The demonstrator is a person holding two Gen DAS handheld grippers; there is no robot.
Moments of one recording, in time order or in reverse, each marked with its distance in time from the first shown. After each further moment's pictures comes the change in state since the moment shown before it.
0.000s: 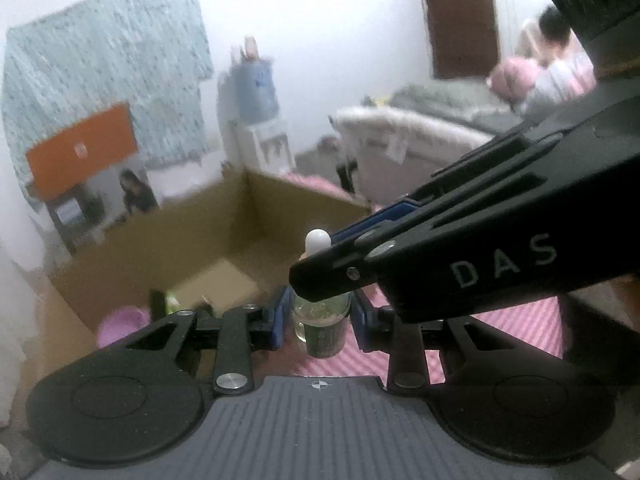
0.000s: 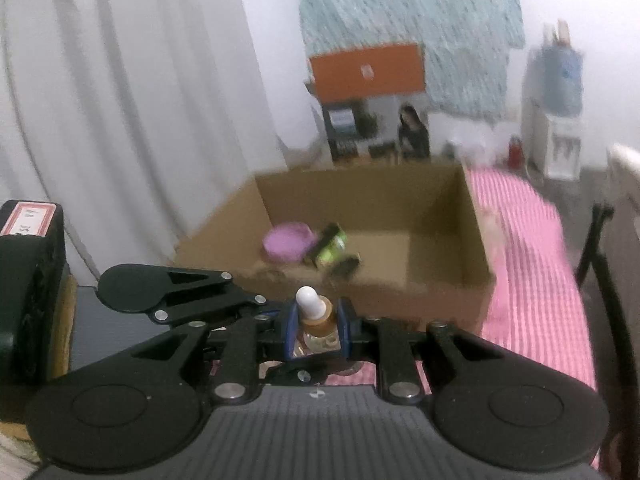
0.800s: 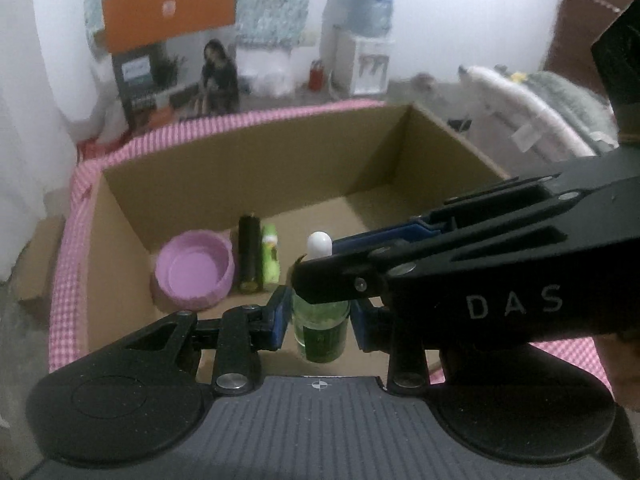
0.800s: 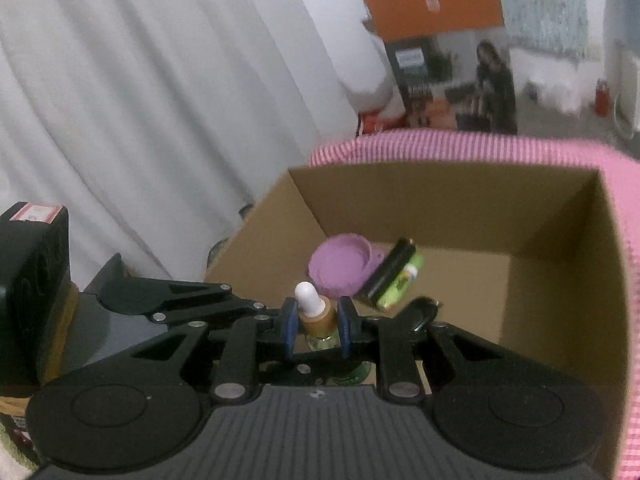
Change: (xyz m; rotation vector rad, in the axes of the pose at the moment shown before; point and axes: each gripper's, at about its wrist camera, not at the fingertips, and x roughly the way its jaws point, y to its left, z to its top) left arm 0.087 0.121 0.006 -0.369 0.320 0.113; right arm 0.173 -0.027 0.080 0.055 0.252 0.261
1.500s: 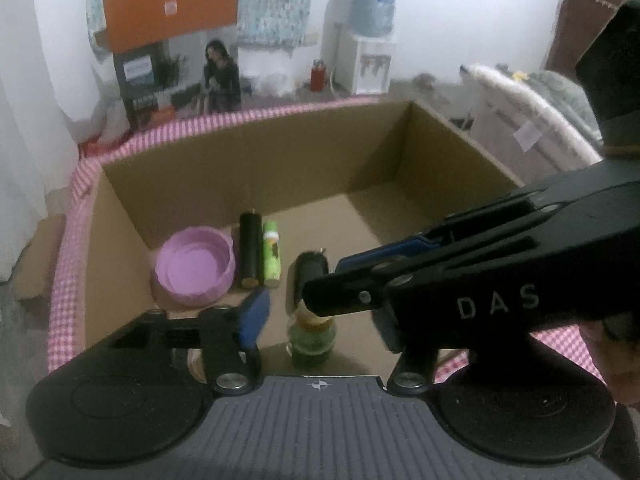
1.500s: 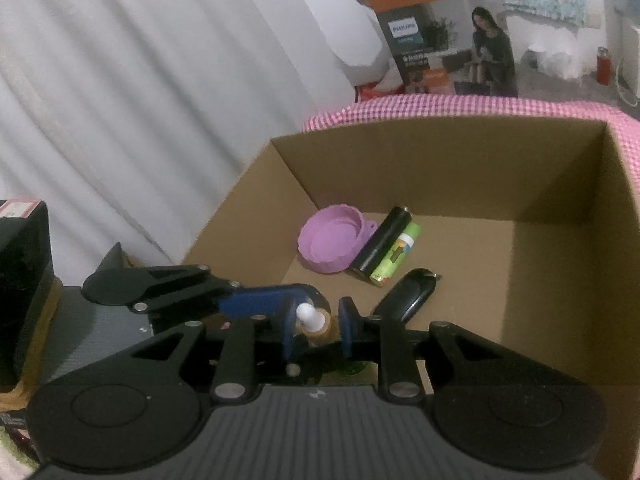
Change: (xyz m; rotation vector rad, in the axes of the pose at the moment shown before) left arm -0.014 -0.008 -0.007 0.012 -0.031 0.006; right arm 0.005 -0.008 -0.015 0.044 0.044 0.012
